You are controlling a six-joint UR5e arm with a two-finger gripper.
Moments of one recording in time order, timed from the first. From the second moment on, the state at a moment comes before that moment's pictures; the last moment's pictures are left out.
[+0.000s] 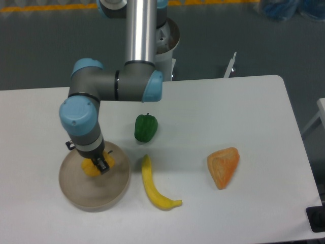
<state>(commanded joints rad) 1.71 -2.08 -1.46 -1.17 1.54 0.90</state>
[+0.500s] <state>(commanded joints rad) 1.71 -2.05 -1.46 -1.15 1.54 0.91</state>
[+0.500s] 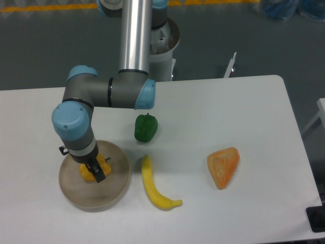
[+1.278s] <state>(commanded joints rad) 2.08 -1.87 -1.52 -1.16 1.60 1.21</state>
